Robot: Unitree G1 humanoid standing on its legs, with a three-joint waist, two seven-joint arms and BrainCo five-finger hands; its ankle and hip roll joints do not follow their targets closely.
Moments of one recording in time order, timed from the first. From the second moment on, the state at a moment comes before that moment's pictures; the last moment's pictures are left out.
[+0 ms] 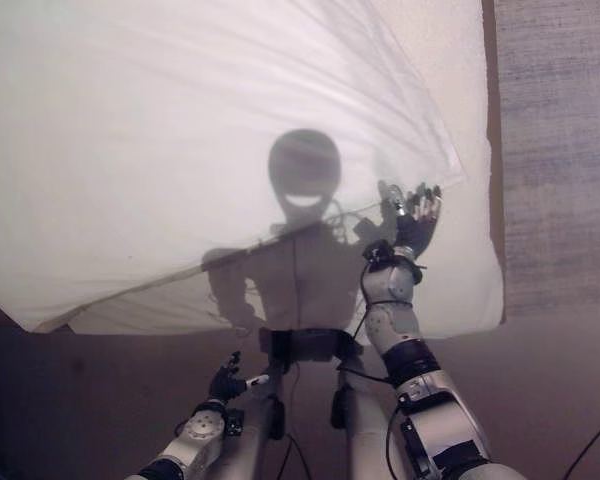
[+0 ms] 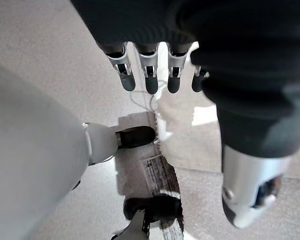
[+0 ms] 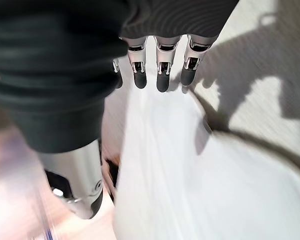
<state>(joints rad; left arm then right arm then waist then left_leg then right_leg) -0.31 0.17 -0.50 1.00 -0.37 -0.23 0.34 -0.72 -0.15 0.07 0.56 0.75 -0.55 -0.62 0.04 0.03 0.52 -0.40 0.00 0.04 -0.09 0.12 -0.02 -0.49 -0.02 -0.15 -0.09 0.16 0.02</state>
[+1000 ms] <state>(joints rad) -0.31 0.18 -0.50 1.00 -0.38 -0.23 0.23 -0.76 -0.21 0.17 0.81 1.28 -0.44 -0.14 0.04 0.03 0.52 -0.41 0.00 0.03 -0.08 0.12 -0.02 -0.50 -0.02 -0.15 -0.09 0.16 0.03</state>
